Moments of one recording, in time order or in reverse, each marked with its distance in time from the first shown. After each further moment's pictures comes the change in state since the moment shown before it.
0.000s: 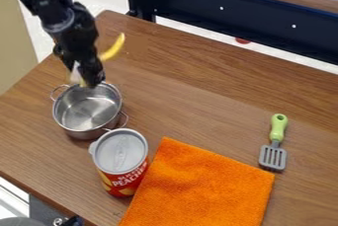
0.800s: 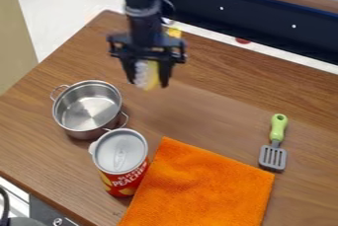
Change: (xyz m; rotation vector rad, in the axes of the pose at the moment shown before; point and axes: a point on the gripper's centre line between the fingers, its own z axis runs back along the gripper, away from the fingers) arm 0.038 -0.092 -0.010 -0.008 0.248 0.508
